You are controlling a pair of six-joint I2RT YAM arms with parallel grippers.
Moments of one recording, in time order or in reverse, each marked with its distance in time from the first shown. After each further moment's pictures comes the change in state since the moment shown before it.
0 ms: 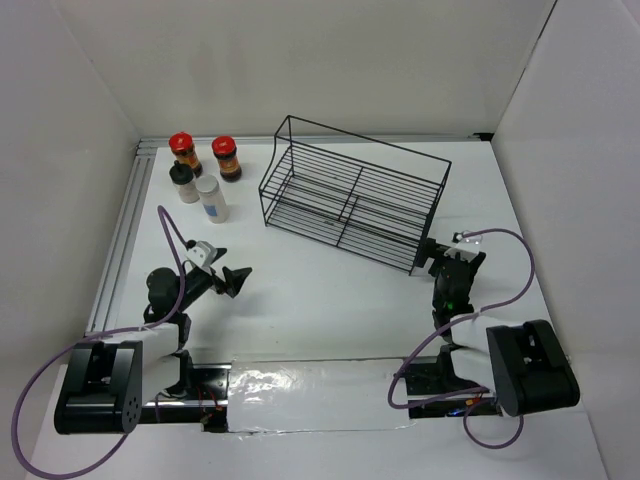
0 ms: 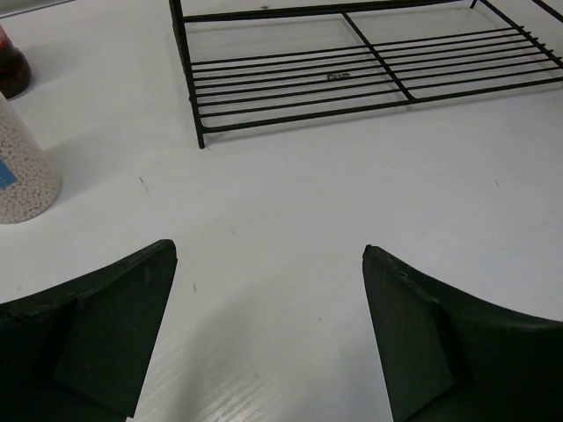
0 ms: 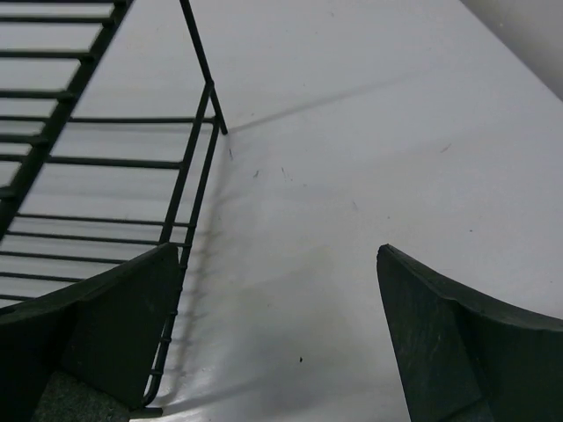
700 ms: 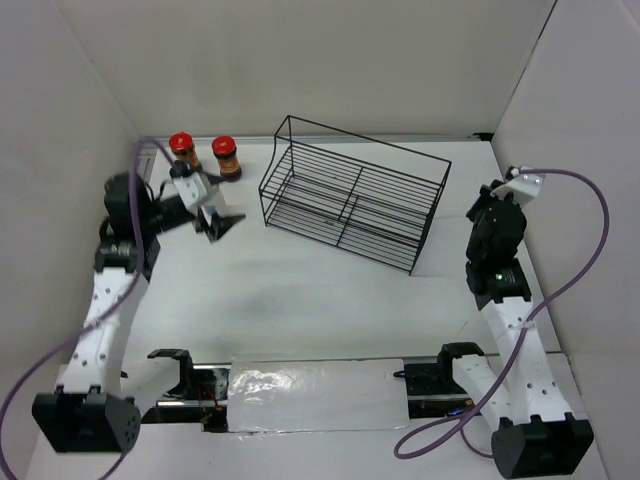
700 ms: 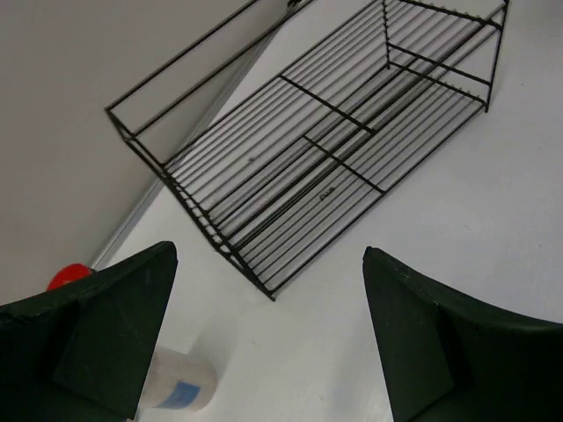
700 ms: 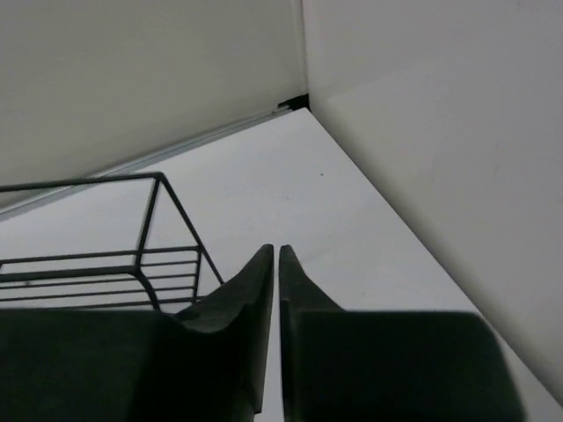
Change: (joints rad) left arm -0.016 -0.197 0.780 -1.044 0.306 0.494; right arm -0.088 -0.402 0.676 -0.919 0.071 -0.010
